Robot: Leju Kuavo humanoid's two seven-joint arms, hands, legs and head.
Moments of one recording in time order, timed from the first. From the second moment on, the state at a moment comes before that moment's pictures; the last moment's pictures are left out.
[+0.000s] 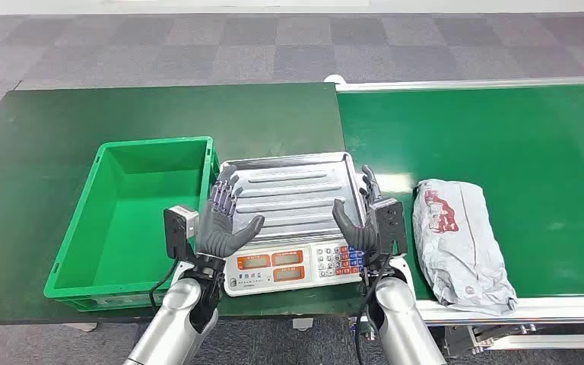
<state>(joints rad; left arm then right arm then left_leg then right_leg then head) -0.26 -0.23 -0.23 -1.19 0.16 -0.10 -0.45 -0.28 0.18 0.28 -1.16 0.07 -0.18 -0.35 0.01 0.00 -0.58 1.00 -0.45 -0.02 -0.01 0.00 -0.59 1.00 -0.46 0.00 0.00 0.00</state>
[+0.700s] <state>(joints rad) -0.24 -0.22 -0.23 -1.21 0.16 -0.09 -0.45 -0.23 0.16 0.24 -1.20 0.13 -0.25 -0.33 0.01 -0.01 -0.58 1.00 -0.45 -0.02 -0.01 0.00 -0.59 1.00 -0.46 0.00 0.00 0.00</state>
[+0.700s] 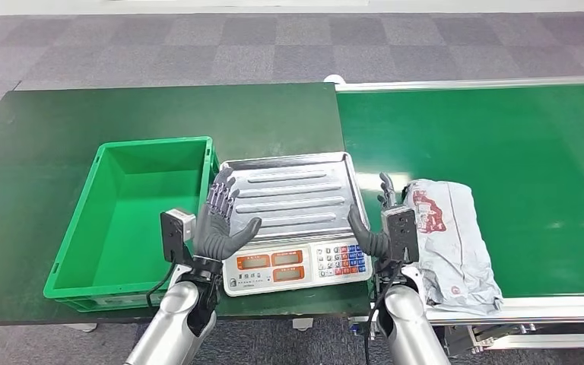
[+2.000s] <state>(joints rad) -0.16 -0.21 -0.17 -1.29 0.14 -0.12 -0.45 -0.36 0.02 -0.16 -0.56 0.83 -0.53 -0.04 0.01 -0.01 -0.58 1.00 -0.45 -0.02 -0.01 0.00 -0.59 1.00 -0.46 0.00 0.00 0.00</state>
